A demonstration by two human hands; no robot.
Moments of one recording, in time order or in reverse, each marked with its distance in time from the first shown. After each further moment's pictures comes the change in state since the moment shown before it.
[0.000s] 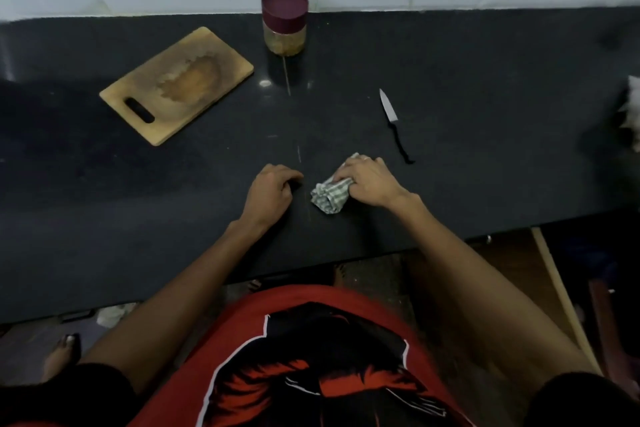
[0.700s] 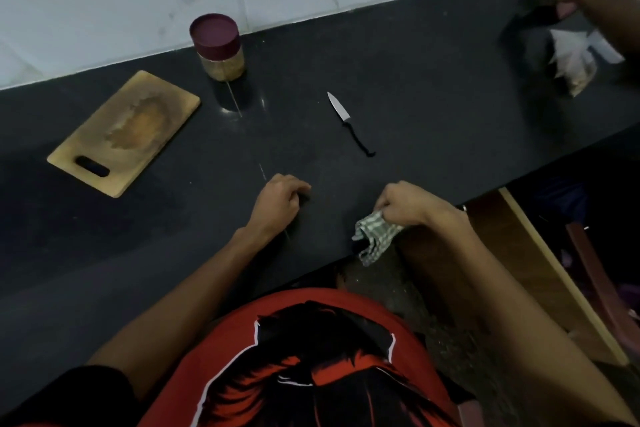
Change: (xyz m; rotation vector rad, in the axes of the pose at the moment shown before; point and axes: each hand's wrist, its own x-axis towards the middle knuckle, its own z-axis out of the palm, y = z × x) left_hand 0.025 0.042 0.024 -0.008 -0.186 0.223; right_hand -0.102 0.044 -0.007 0.282 -0.124 0.337
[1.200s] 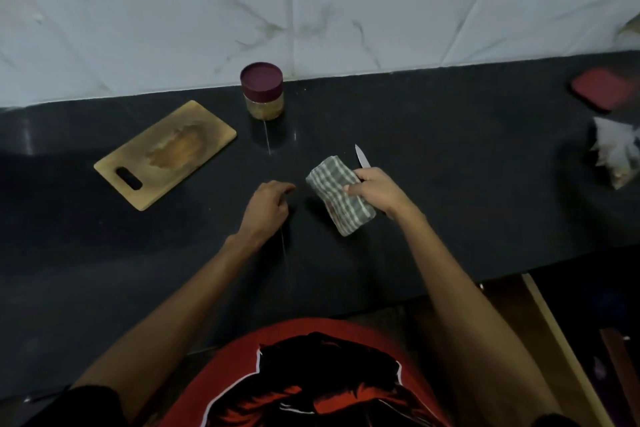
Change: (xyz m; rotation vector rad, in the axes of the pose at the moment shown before) left_hand 0.037 -0.013 -0.042 0.031 0.167 -0.256; right_hand 0.101 -0.040 -0.064 0.690 0.169 -0.129
